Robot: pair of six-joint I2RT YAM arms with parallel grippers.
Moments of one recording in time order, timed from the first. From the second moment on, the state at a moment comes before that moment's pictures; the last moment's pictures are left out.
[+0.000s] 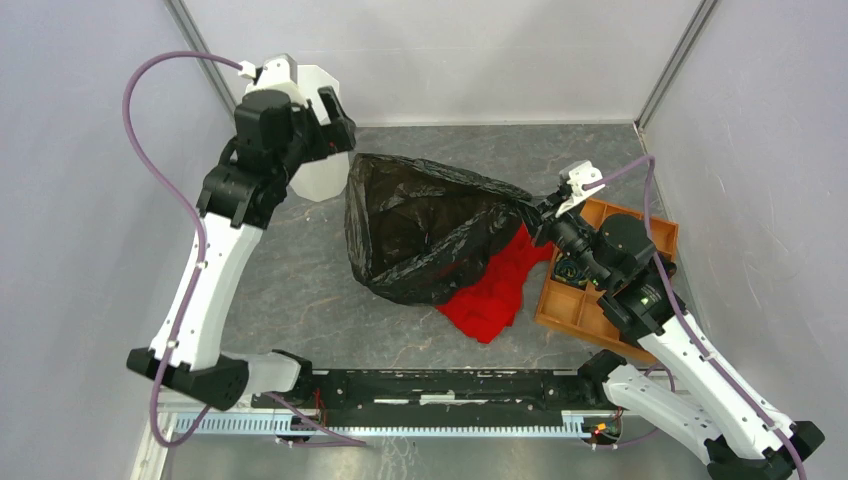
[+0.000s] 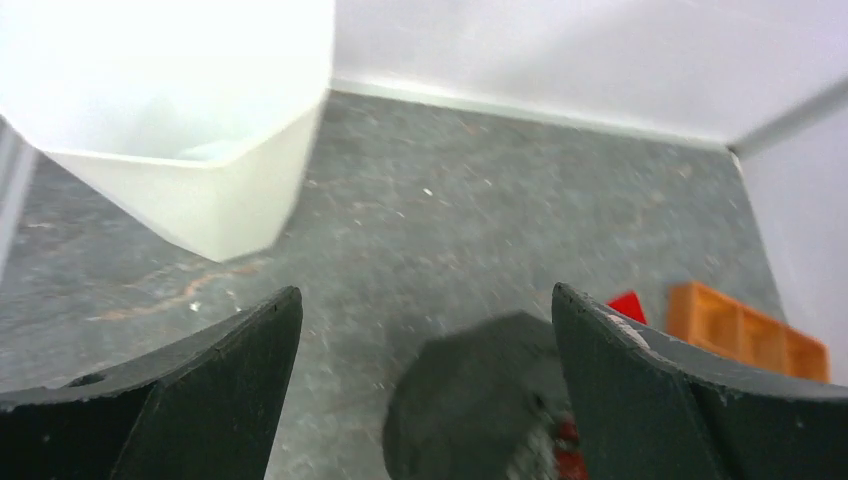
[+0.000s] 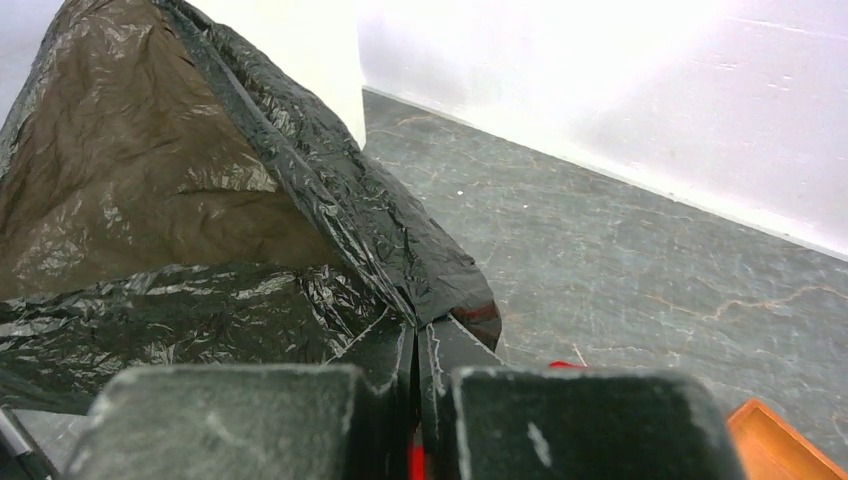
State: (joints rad) left arm -0.38 1.26 1.68 -0.73 -0.19 -0.38; right arm 0.61 0.75 0.86 -0.08 0.00 0.05
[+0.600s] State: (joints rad) left arm -0.29 1.94 2.16 -0.74 -0.38 -0.21; right arm 0.61 0.77 0.93 -0.14 0.00 0.03
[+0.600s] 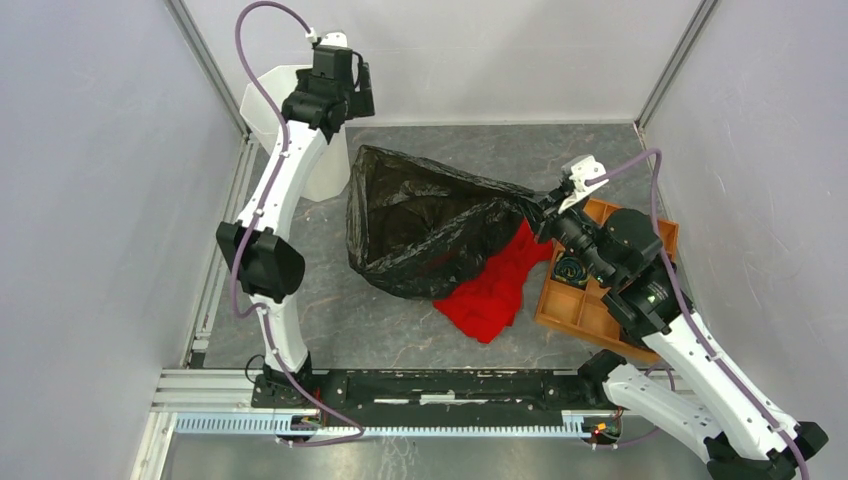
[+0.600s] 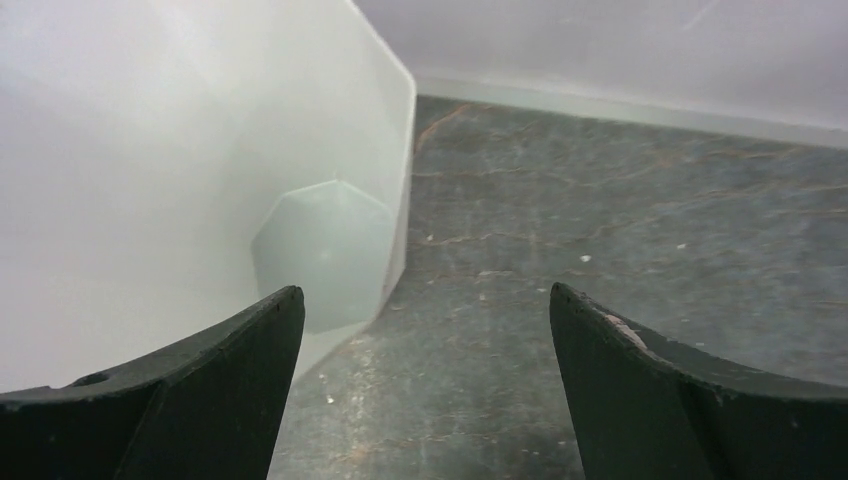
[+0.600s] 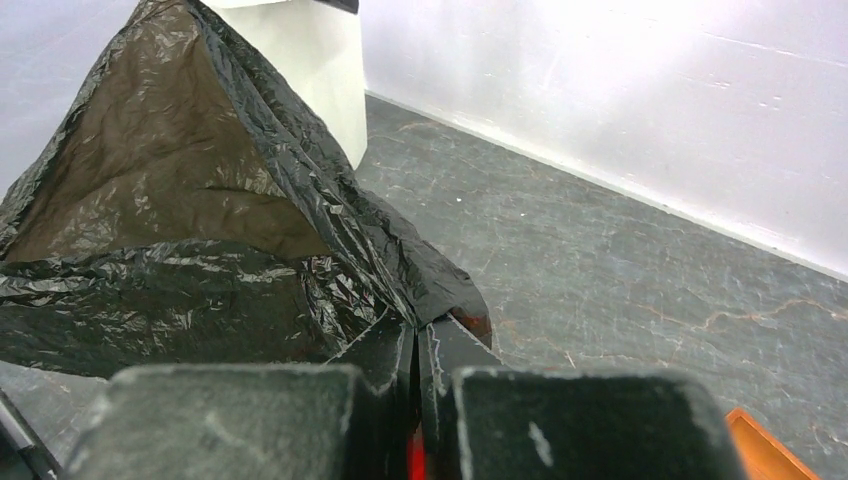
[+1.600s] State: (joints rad) left arm -0.30 1.52 1.76 -0.90 -0.26 -0.21; right arm 0.61 0.70 0.85 -0.12 -0.07 0.05
